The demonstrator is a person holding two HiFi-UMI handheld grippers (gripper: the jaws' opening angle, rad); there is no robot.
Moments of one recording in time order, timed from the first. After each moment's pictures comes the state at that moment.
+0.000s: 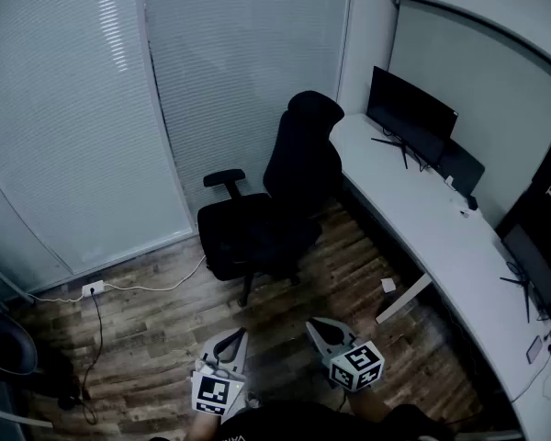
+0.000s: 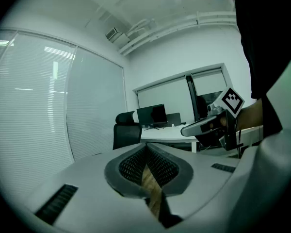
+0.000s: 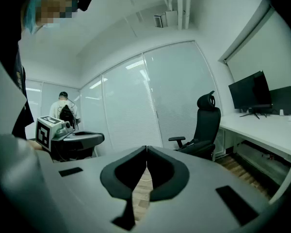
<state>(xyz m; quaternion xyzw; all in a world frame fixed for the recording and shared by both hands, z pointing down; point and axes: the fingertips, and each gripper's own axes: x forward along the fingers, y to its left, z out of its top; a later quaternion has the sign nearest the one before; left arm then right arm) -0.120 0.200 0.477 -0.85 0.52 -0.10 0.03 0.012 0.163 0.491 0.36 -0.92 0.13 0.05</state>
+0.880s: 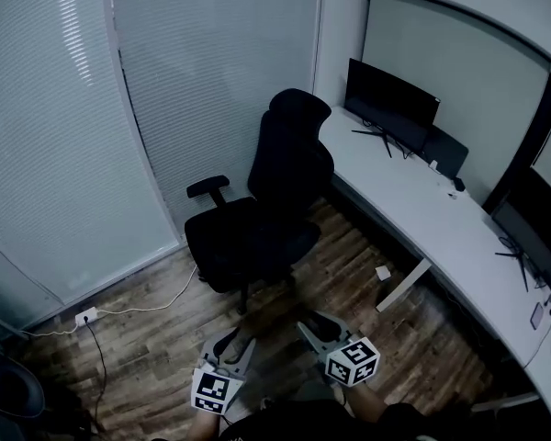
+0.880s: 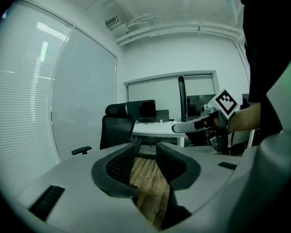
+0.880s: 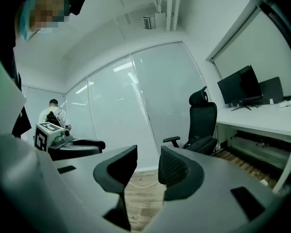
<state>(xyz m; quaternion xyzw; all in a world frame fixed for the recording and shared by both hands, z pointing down) -0.188 0.151 0.508 -0.90 0.43 -0.12 -0.02 -0.063 0.120 0.511 0.42 -0.89 0.17 0.02</state>
